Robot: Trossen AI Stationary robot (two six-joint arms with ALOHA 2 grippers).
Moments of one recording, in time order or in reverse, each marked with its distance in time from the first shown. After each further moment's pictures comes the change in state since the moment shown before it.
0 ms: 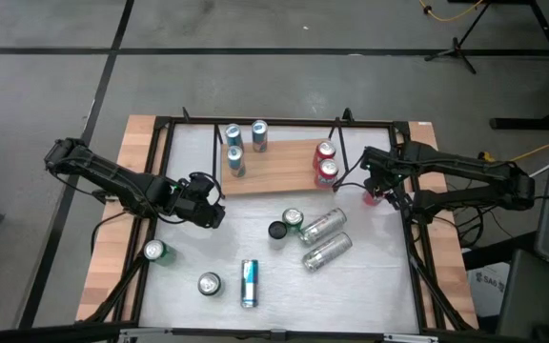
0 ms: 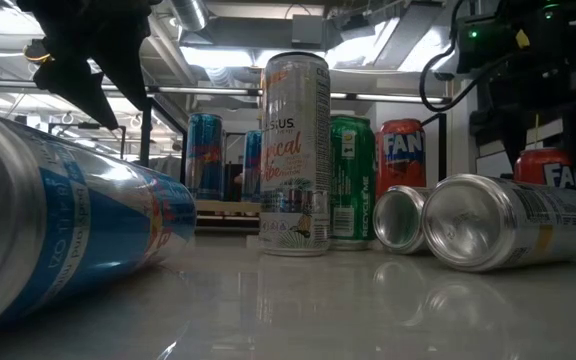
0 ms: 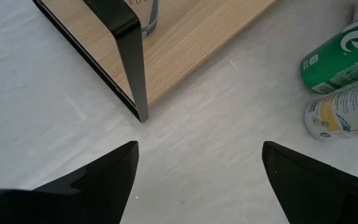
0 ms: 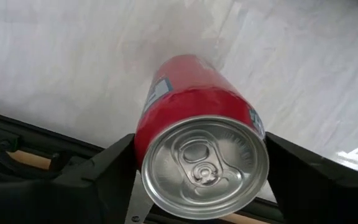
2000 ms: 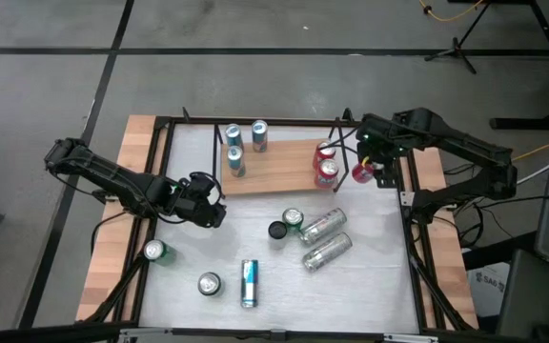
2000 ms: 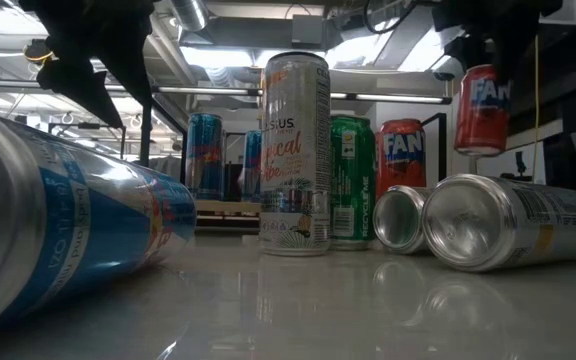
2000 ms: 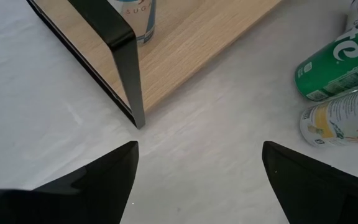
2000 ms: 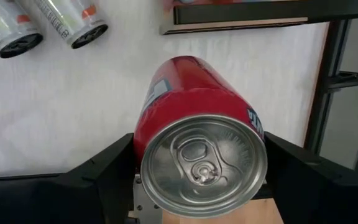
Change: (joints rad) left arm 0.000 0.000 0.000 0.020 -0.019 0.001; right arm 0.000 0.212 0.618 -0.292 0.045 0.383
